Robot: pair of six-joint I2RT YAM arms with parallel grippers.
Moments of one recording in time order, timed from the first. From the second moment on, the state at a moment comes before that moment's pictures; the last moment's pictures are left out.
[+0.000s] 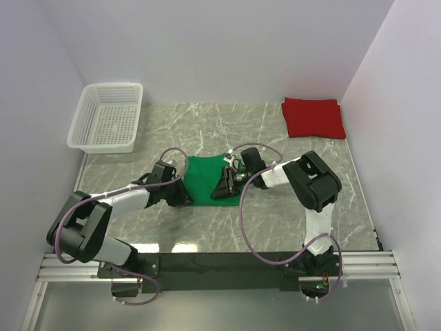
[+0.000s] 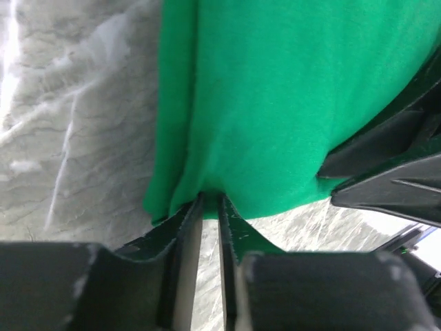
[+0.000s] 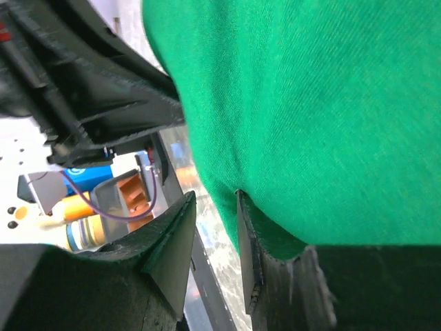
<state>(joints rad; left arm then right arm) -0.45 1.42 0.57 -0.09 0.24 -0.79 0.54 1.98 0.91 0.27 -0.91 0.72</state>
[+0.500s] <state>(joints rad) -0.44 1.27 0.61 -0.20 0.22 -0.80 0.44 1.73 0.85 0.14 -0.90 0.61</state>
